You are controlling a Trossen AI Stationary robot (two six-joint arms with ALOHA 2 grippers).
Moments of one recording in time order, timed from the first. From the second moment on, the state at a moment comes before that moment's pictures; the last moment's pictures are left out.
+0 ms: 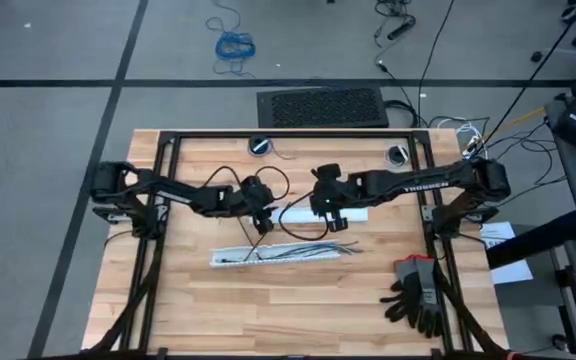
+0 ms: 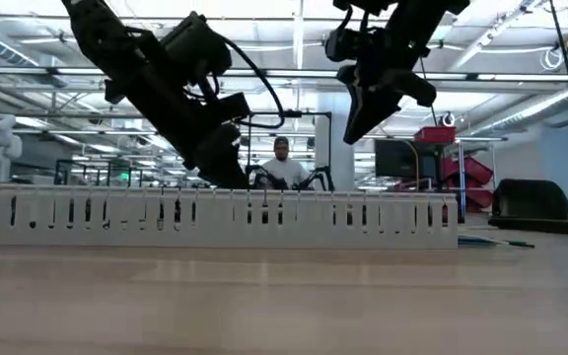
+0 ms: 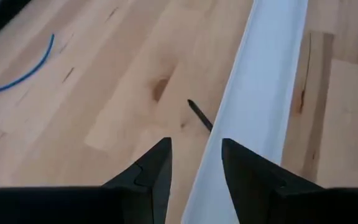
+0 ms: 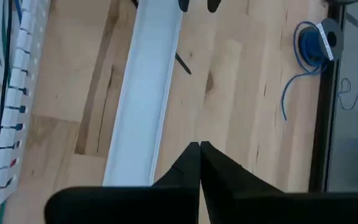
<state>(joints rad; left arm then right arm) 0.10 1.59 0.70 0.17 -0.23 -0.12 -0.04 1.57 1.18 -0.66 0.28 -0.37</state>
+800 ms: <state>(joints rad) 0.10 1.48 0.71 0.15 -0.24 -0.15 -0.30 1.72 0.87 -0.34 -0.09 -0.32</state>
